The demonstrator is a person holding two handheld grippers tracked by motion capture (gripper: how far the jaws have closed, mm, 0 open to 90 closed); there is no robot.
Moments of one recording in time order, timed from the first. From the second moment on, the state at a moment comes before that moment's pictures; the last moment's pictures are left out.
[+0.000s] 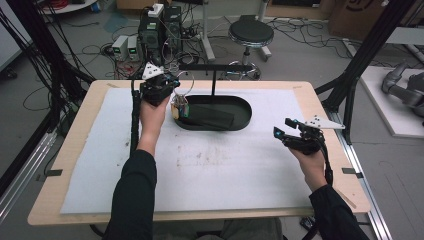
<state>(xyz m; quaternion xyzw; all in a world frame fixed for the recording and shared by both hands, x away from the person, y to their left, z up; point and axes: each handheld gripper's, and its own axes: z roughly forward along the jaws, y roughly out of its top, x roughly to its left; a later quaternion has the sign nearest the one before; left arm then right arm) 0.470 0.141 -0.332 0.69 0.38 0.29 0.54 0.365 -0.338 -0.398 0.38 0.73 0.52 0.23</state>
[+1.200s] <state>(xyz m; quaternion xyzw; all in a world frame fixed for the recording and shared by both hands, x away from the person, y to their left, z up) 0.441 0.150 -0.336 0.70 0.41 0.29 0.51 0.364 -0.336 -0.398 0.38 0.73 0.52 0.23</state>
